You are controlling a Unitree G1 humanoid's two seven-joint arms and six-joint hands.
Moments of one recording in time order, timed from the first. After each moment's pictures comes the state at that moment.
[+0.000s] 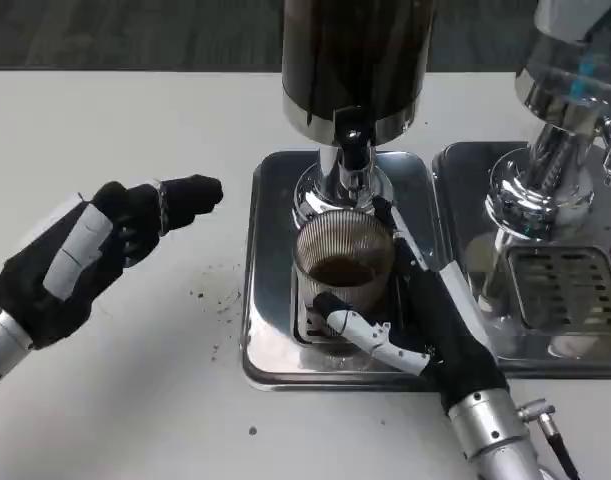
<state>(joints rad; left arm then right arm) -0.40 0.46 0.23 0.91 -0.30 -0.55 -0.98 -0.15 -0.05 0.19 0.65 -0.30 -0.62 -0.15</state>
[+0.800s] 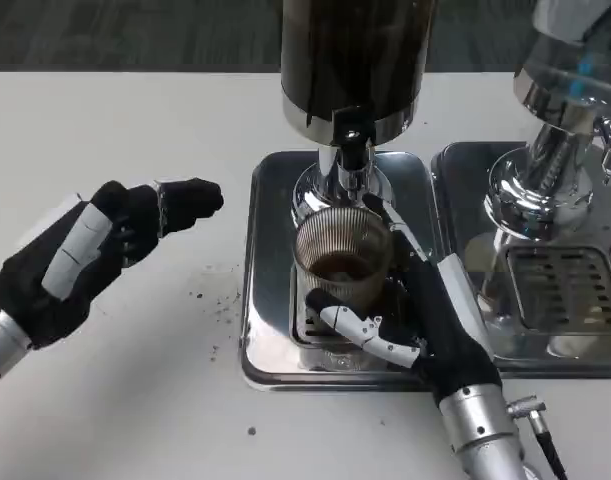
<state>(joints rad) -0.40 0.47 0.23 0.91 -0.30 -0.55 -0.97 -0.18 -0.04 0.24 0.67 -0.38 -0.59 -0.27</state>
